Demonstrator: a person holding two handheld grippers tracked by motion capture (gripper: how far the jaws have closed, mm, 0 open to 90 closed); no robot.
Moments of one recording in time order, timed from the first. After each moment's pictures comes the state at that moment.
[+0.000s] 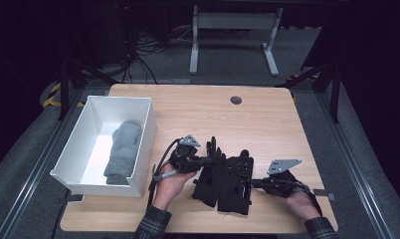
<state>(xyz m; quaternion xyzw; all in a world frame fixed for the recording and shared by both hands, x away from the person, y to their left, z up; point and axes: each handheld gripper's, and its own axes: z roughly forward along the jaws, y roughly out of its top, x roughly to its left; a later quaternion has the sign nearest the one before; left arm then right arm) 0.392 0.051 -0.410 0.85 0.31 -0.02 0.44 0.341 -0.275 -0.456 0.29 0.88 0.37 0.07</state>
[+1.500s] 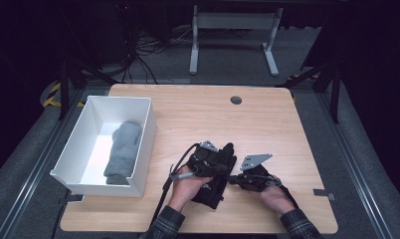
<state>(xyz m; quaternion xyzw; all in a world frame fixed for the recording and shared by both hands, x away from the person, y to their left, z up) 0.393 0.004 -0.433 0.86 0.29 -0.07 0.42 0.361 -0.207 -0.461 0.25 0.89 0.38 0.05</state>
